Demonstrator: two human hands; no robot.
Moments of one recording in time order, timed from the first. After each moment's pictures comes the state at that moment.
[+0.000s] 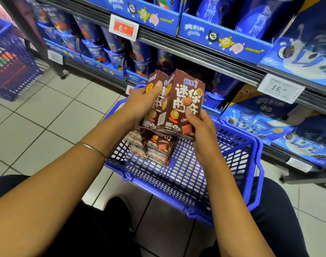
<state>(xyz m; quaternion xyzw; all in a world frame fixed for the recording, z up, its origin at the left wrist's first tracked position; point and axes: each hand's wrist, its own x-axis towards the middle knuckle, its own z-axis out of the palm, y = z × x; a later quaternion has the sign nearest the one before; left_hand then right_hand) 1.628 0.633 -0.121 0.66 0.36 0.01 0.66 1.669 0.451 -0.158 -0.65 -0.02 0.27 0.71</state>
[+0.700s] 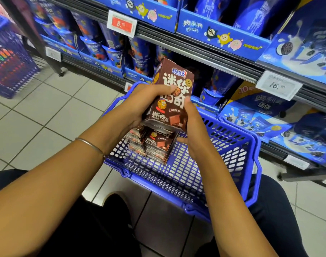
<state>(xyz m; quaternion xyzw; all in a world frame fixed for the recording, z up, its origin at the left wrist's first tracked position) 1.623 0.622 -0.104 0.60 0.29 -0.04 0.74 1.660 0.466 -0.136 -0.69 0.01 0.34 0.64</state>
